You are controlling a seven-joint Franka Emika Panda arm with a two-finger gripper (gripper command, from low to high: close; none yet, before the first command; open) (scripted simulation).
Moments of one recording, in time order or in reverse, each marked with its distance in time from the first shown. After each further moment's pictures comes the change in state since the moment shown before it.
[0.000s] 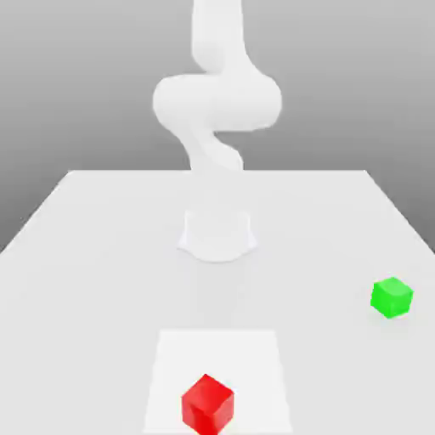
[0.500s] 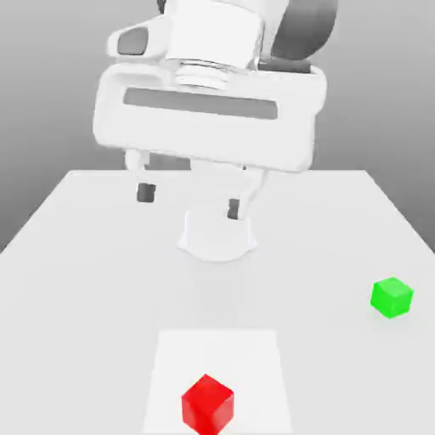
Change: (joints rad) arm -0.170 0.554 0.140 -0.086 -0.157 0.192 0.450
